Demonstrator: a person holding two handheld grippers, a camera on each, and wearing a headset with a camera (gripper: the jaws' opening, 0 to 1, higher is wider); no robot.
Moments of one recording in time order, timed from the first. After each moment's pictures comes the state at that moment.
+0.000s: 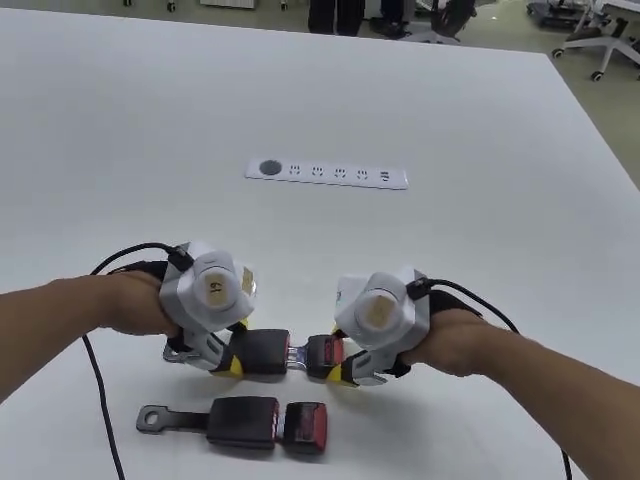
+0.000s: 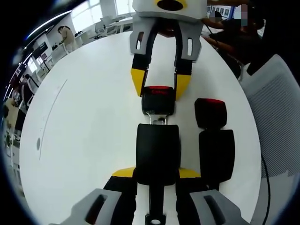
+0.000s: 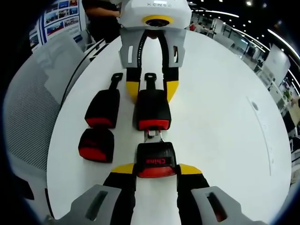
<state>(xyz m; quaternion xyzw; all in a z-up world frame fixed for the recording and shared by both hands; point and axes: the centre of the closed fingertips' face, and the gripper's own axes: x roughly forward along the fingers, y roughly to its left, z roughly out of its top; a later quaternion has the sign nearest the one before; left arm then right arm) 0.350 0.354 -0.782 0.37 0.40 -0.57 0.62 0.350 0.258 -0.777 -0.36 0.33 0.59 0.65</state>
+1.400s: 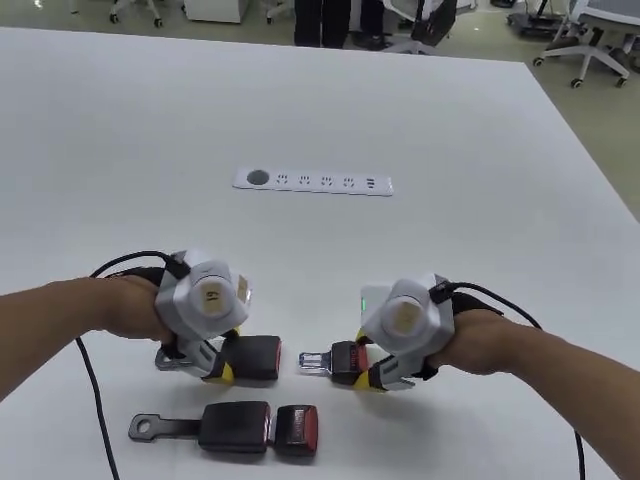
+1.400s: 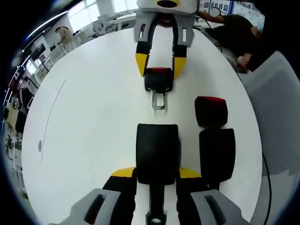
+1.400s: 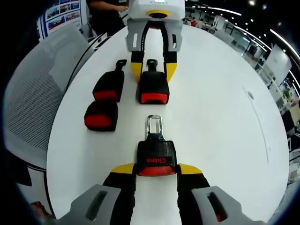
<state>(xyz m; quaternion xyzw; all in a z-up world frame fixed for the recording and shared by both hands) 0.349 0.353 -0.781 0.39 0.40 -0.56 0.61 0.350 0.211 -0.780 -0.38 0.35 0.58 0.64</state>
